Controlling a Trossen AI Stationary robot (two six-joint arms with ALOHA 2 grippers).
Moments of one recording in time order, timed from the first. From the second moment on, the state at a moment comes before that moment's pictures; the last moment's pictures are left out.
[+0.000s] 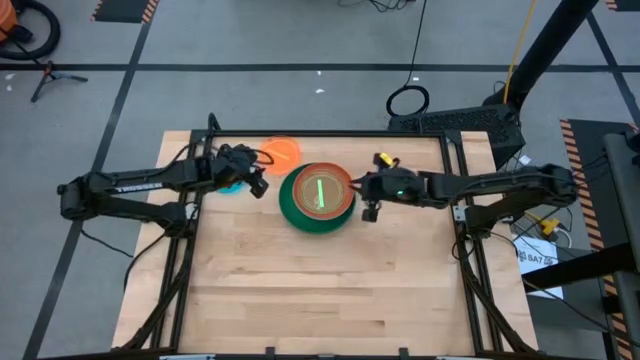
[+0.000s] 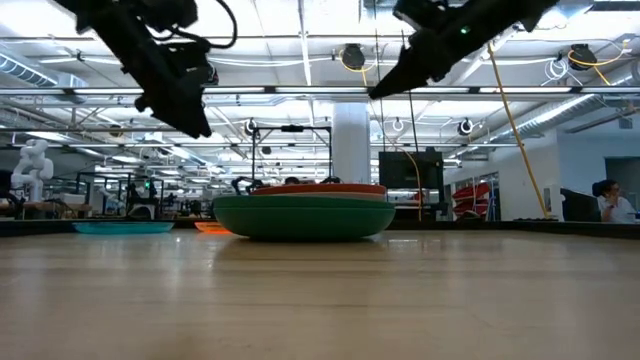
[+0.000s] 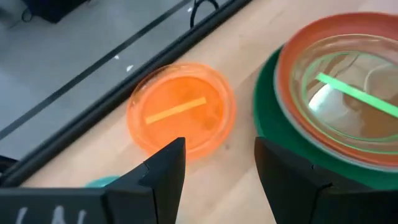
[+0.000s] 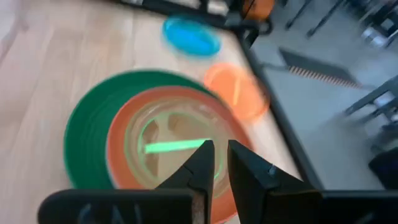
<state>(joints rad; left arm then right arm) 0.32 1.03 0.74 -0.48 -0.40 -0.27 -0.05 1.25 0.80 -0.05 0.31 -0.23</state>
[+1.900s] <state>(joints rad) 0.96 1.83 1.06 -0.46 0.05 0.02 -0.11 1.16 0.66 0.13 0.31 -0.25</state>
